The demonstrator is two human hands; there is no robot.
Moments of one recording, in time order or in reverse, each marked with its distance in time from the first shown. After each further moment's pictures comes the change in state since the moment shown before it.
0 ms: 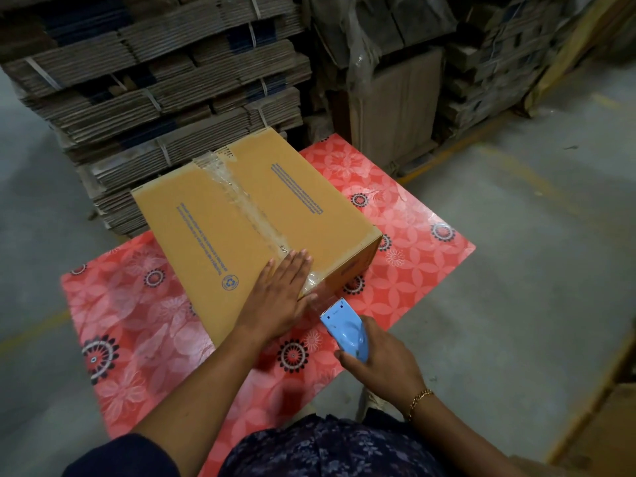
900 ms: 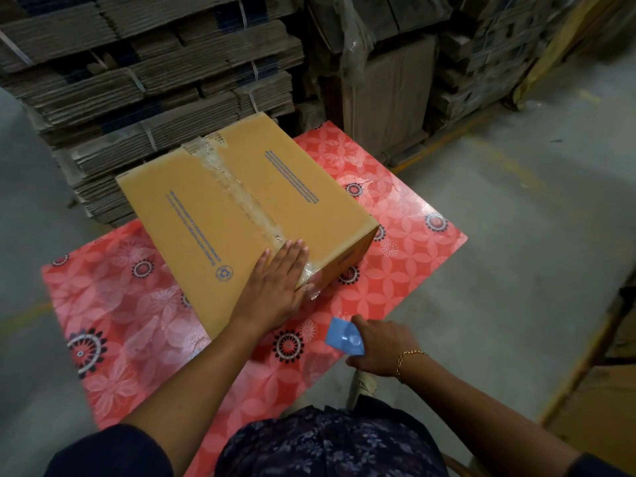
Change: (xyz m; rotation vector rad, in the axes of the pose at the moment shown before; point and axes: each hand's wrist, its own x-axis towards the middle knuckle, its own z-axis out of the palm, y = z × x) left_hand -0.001 -0.001 0.004 0.005 0.036 0.025; right_hand 0.033 0.018 0.000 -0.489 -0.377 -0.049
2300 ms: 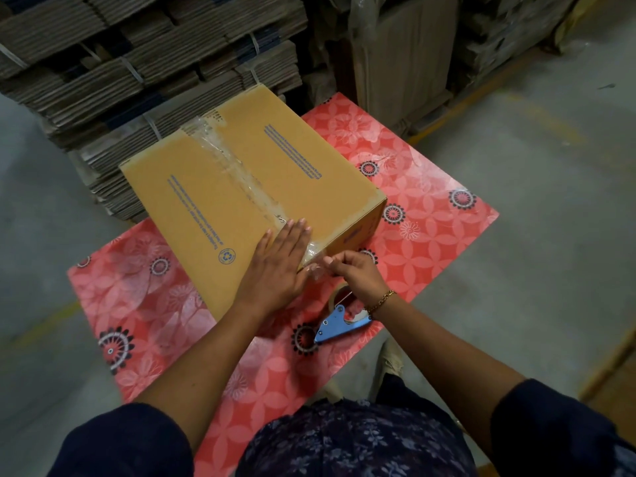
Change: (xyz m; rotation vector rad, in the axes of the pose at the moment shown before) left_hand 0.021 -0.025 -0.010 0.000 -0.012 0.016; right_hand 0.101 -0.037 -0.036 1.519 0.287 -0.073
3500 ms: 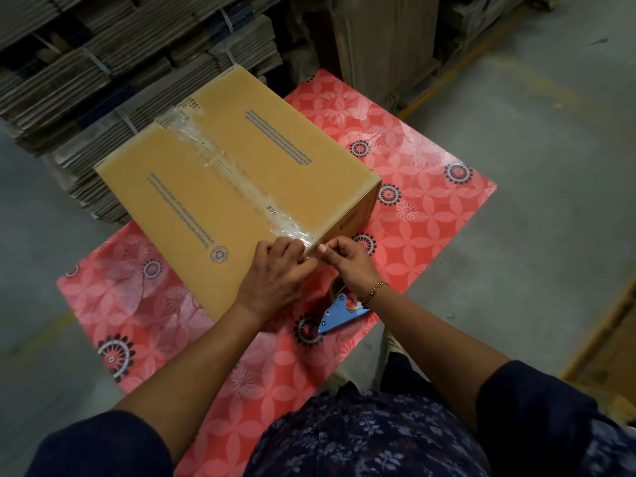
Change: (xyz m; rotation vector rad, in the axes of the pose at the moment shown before) left_hand -0.009 0.008 -0.010 0.166 0.242 0.292; right_hand 0.014 0.026 0.014 -0.068 0.099 -0.107
